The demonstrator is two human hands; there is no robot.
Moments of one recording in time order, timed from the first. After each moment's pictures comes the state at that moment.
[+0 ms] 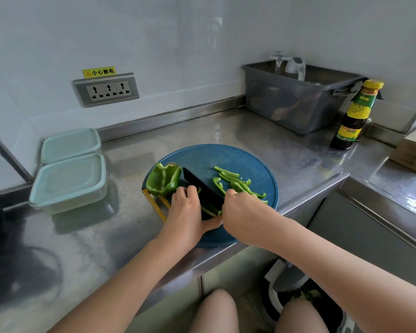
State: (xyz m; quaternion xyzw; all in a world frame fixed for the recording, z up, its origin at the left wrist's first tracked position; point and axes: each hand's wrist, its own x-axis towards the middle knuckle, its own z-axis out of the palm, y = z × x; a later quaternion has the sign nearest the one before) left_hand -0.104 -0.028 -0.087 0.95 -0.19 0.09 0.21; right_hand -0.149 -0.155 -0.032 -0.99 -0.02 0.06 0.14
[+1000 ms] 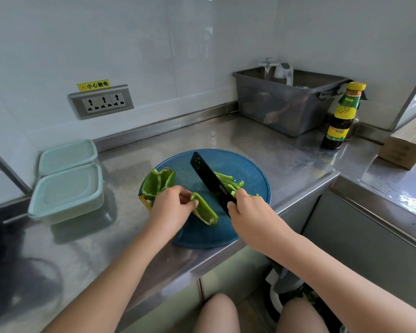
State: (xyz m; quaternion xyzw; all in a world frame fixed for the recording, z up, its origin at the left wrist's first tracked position) left_hand -0.081 -0.016 -0.068 0.92 -0.13 0.04 0.36; right_hand -0.162 -0.170 -0.044 -0.96 0.07 -0.01 0.28
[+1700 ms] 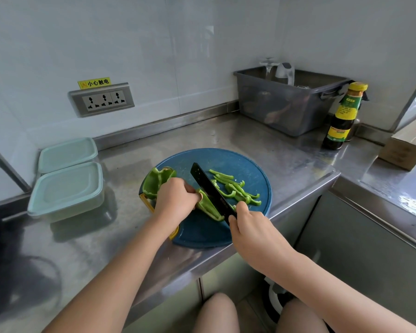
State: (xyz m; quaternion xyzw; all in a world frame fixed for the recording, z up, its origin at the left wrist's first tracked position) left_hand -0.066 -0.030 -0.061 0.93 -0.08 0.01 0.35; right_hand -0.184 -0.162 -0.054 -0.97 0.04 0.00 0.23
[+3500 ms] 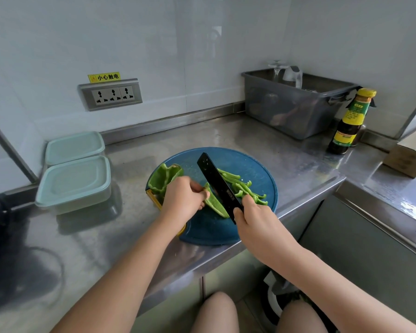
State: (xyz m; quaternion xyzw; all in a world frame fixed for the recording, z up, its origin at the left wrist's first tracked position) left_hand -0.071 -0.023 -0.064 0.88 -0.08 -0.01 0.46; right_hand -0.176 -0.157 -0.051 -0.96 0.06 -0.03 0.26
